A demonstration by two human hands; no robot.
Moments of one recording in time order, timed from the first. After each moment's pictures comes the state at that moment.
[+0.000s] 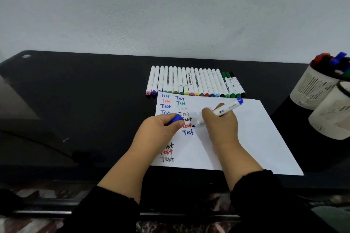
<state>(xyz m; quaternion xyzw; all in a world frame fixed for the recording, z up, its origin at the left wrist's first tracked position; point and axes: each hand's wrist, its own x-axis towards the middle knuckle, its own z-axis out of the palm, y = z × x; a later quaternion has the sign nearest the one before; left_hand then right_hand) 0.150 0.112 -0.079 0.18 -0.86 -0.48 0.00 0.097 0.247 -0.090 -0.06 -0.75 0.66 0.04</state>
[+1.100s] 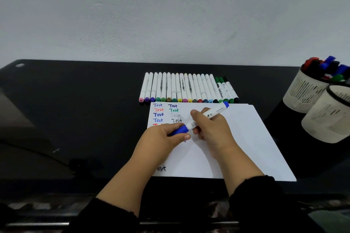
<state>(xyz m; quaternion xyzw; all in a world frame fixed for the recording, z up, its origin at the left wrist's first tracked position) 0.145 0.129 -0.076 0.14 -0.87 -0.46 -0.02 0.092 0.256 -0.078 0.02 -0.71 0.70 -0.08</state>
